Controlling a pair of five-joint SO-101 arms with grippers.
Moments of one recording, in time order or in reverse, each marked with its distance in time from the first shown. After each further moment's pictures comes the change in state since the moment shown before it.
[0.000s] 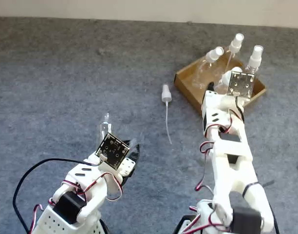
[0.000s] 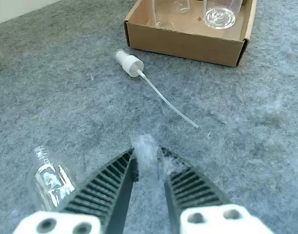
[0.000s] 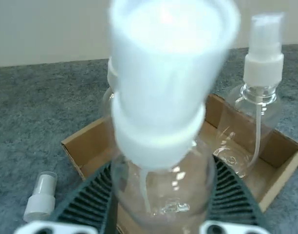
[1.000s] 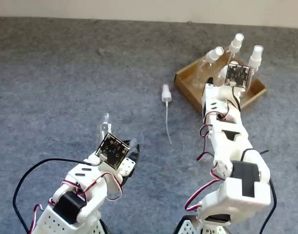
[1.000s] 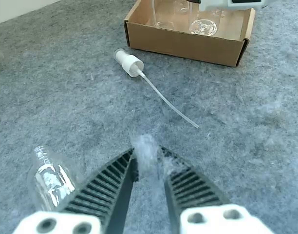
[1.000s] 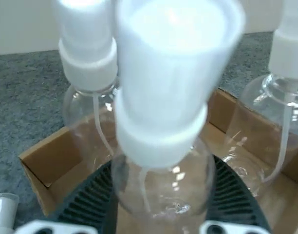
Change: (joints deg) left arm 0.0 0.0 0.0 0.0 0.0; right arm 0.8 26.5 -15.8 -8.8 0.0
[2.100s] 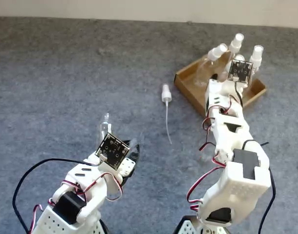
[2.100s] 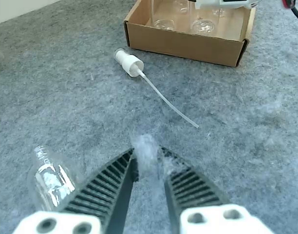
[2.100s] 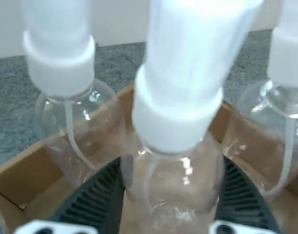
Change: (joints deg) left arm 0.0 0.0 0.0 0.0 0.0; right arm 1.9 8.9 -8.3 -0.3 -0.1
